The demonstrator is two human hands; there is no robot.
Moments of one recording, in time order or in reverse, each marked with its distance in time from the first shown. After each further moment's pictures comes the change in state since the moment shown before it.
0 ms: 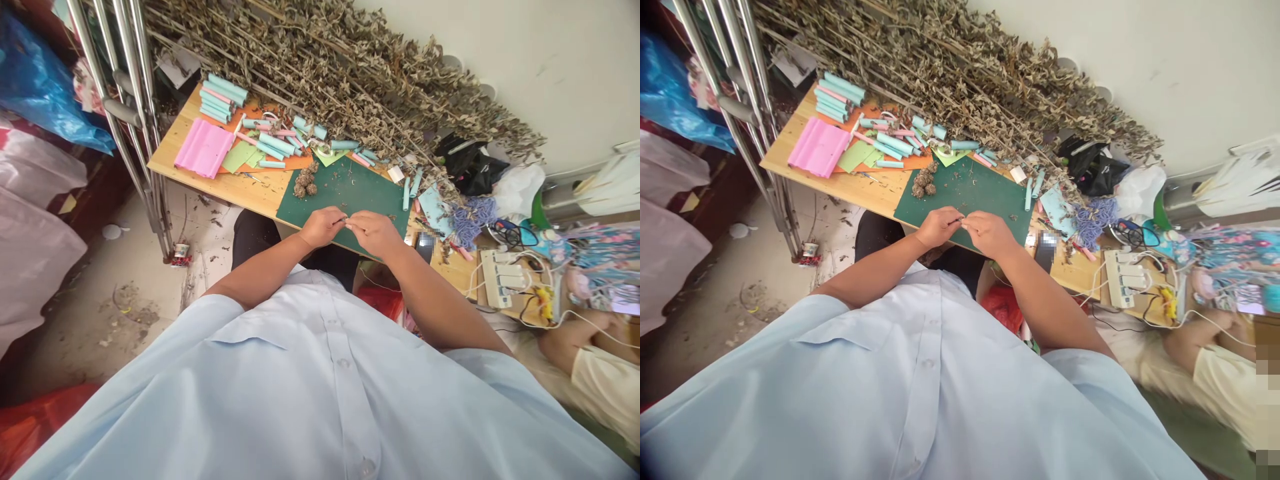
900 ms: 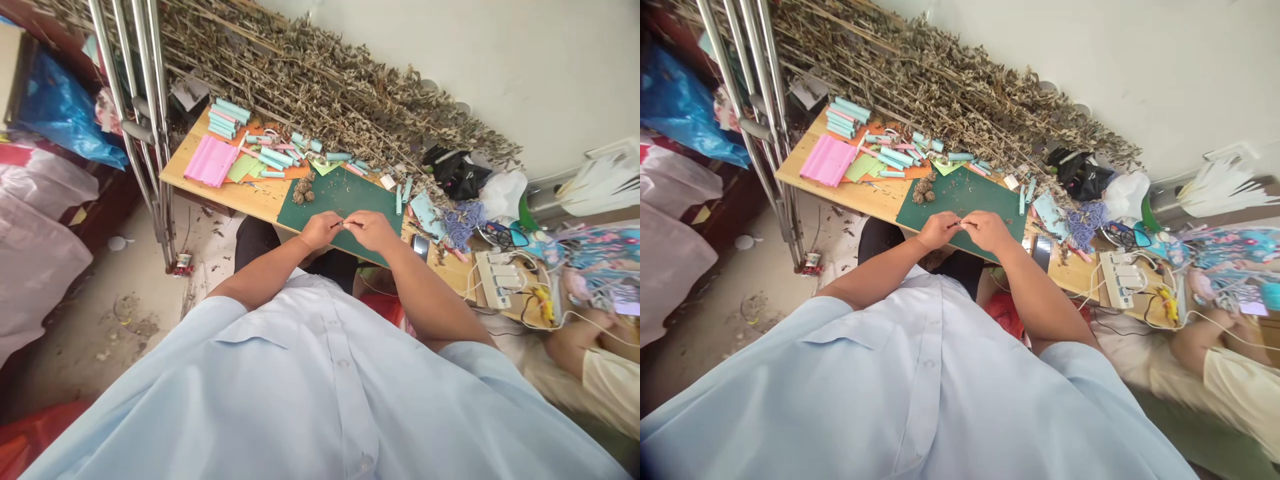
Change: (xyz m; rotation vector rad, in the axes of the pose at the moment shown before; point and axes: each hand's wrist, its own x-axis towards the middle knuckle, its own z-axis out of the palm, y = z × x) left_hand 0.002 0.001 -0.003 0.054 -0.010 0.040; right_hand 0.012 -0.008 -0.014 0.058 0.006 0.077
